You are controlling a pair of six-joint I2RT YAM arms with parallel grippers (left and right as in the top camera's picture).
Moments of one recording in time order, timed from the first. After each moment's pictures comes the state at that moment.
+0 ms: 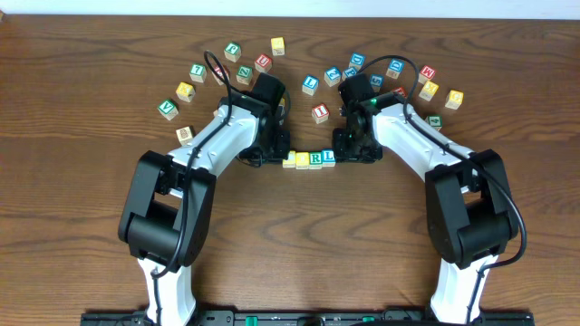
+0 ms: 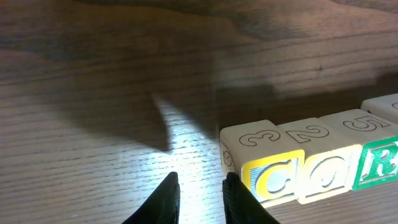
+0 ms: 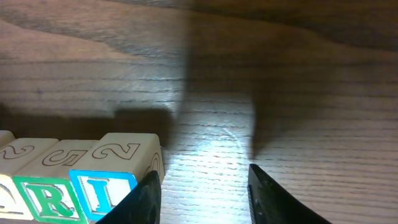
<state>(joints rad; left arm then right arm) -0.40 2.02 1.40 -0.81 0.20 -0.33 0.38 2.04 1.42 -0.83 -0.12 0.39</state>
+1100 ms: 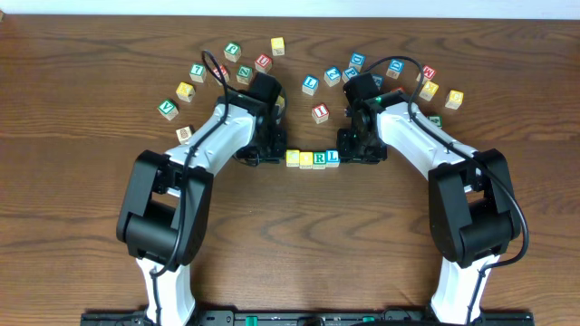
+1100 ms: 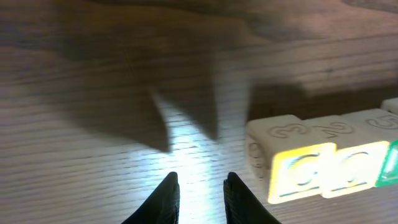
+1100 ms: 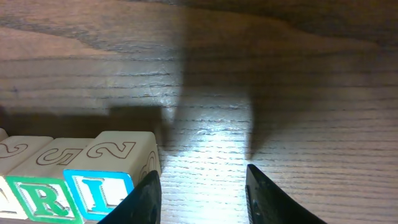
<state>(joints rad) -0.38 2.02 1.40 -0.82 0.19 -0.32 0.36 2.04 1.42 -0.86 -0.12 0.38</state>
